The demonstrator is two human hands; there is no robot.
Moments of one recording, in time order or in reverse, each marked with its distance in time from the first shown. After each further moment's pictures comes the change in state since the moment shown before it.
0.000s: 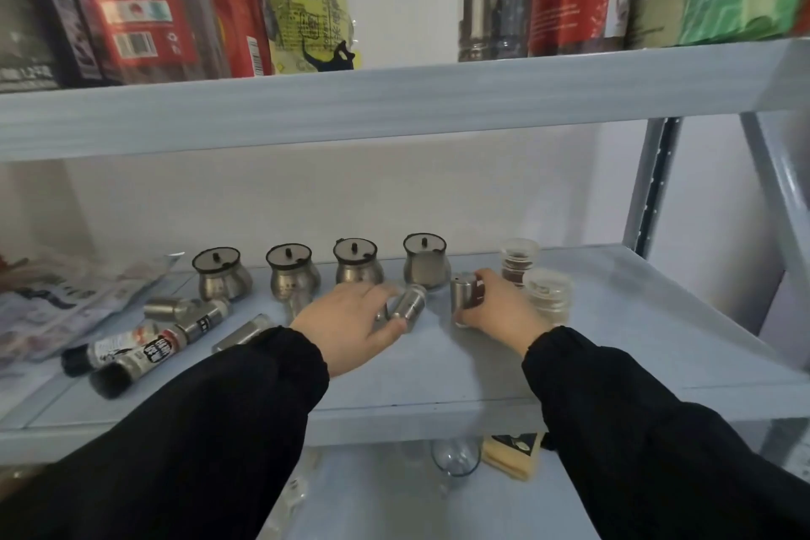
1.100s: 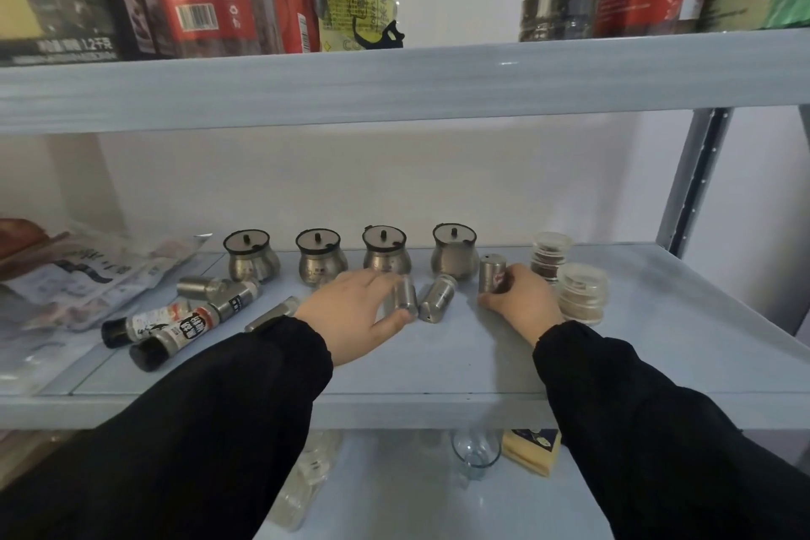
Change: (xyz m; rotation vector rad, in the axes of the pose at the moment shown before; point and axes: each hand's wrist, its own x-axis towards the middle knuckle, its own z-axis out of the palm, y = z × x) left_hand -0.022 -0.029 -0.005 0.008 0.028 -0.039; right_hand 0.015 0.000 0.023 -0.044 0.129 0.104
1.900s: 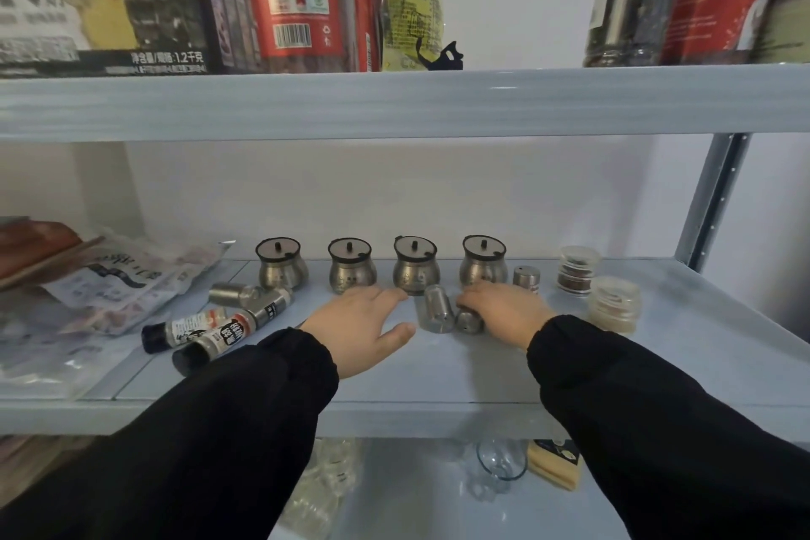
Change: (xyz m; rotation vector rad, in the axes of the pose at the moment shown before) left_hand -0.026 -0.047 -0.008 -0.054 -0.056 -0.009; right_hand -0.006 -0.061 0.029 -0.725 -0.223 -0.668
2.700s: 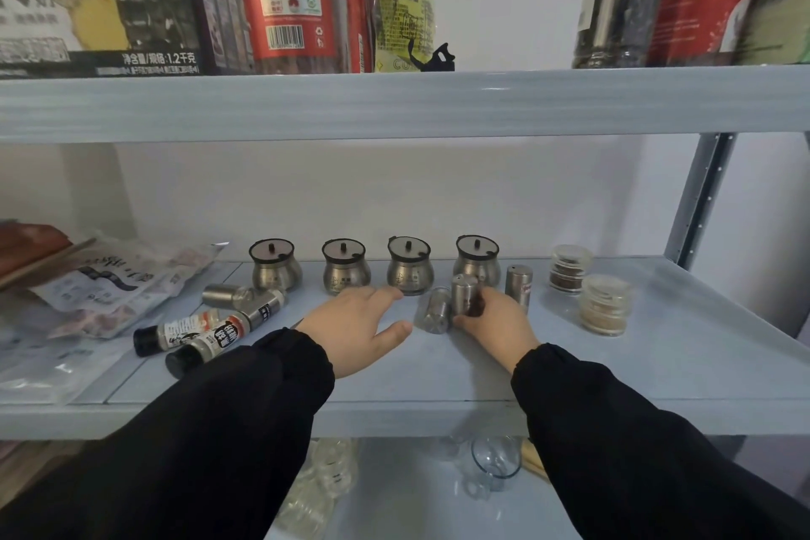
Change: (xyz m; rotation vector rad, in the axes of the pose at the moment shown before) left_hand 0.001 0.001 0.000 -0.039 -0.008 -0.011; right_hand -0.006 -0.018 0.036 0.733 0.278 0.511
